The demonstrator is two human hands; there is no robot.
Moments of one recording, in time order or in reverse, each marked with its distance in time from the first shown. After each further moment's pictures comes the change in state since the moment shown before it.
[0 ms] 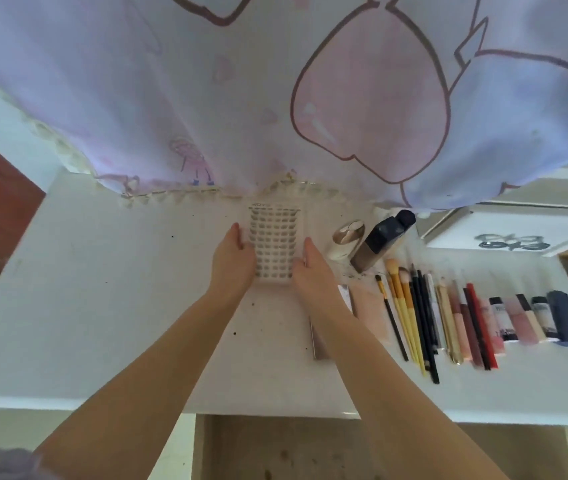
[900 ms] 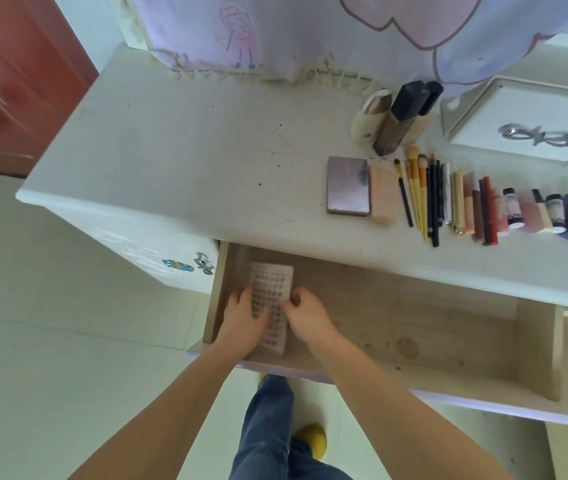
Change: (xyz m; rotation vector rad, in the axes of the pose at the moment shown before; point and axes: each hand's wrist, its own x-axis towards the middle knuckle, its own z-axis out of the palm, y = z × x) left_hand -0.237 -0.202 0.023 0.244 -0.203 -0.181; right_hand -0.148 0.211 0.051 -0.215 -0.217 0.174
